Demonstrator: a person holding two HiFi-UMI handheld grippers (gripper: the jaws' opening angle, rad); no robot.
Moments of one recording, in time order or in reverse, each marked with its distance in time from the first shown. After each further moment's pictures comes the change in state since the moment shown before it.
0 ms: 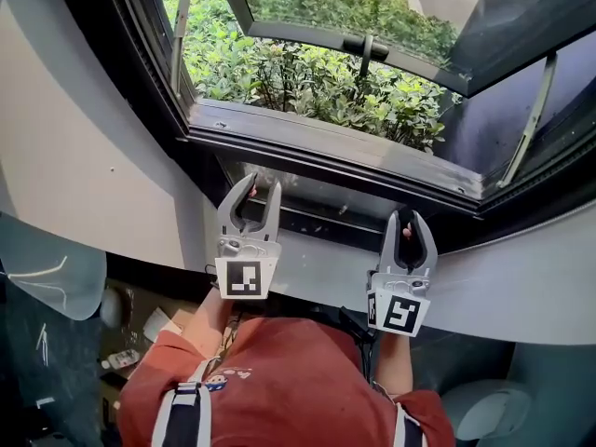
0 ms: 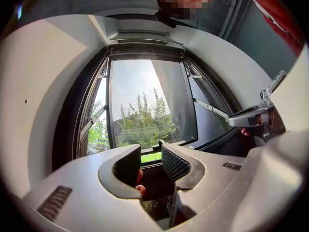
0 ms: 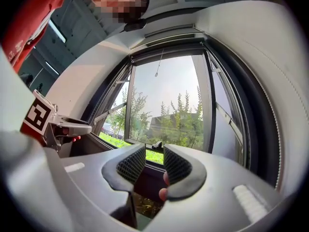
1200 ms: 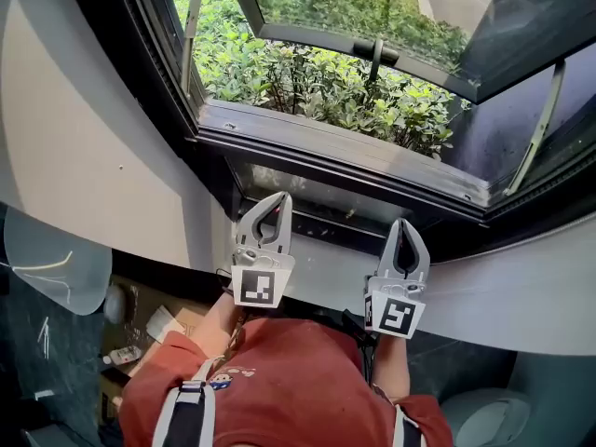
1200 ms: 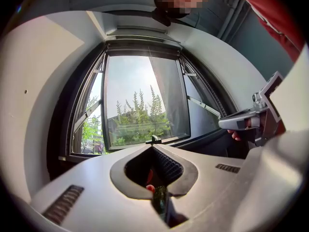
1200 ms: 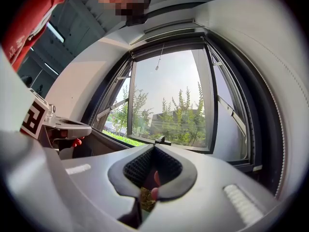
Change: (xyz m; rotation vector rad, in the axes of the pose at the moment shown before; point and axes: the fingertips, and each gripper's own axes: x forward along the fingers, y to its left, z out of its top) left arm -0.008 -0.026 -0.017 -0.015 0.004 -0.047; right arm 0.001 0.012 -0.021 0.017 0.043 0.018
